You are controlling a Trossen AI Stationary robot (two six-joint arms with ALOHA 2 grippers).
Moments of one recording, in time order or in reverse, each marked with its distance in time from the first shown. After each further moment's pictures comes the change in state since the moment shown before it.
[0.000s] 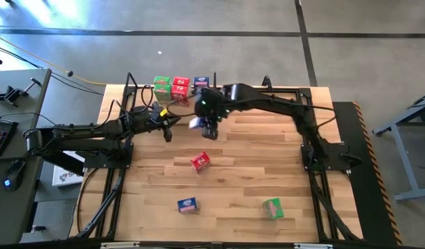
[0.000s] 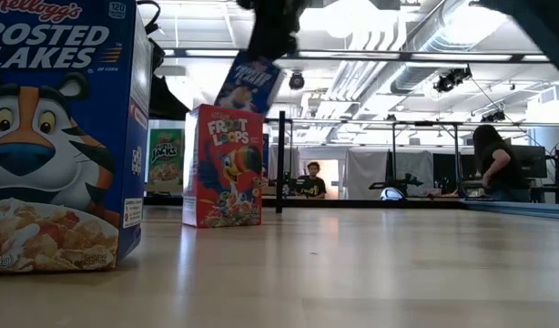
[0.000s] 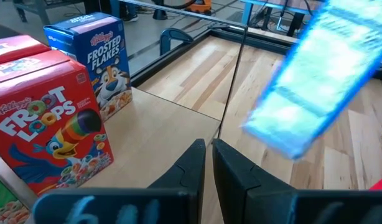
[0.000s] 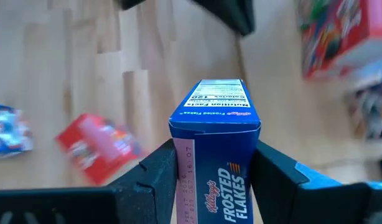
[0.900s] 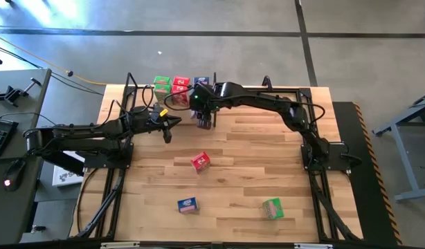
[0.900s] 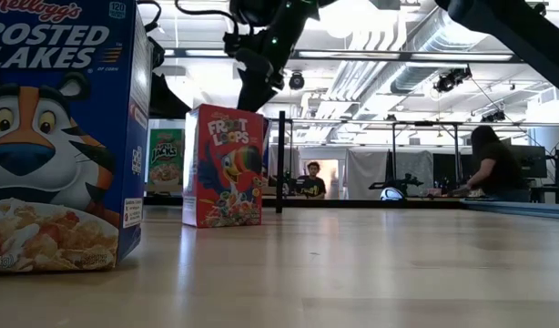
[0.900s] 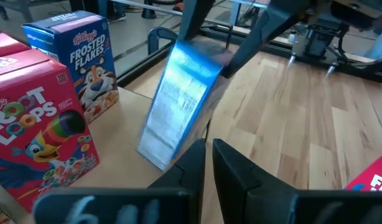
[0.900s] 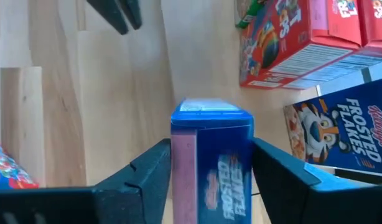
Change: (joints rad) left arm 0.000 0.000 0.000 0.002 0.048 -0.002; right arm -0.093 0.112 -0.056 0.181 0.142 -0.161
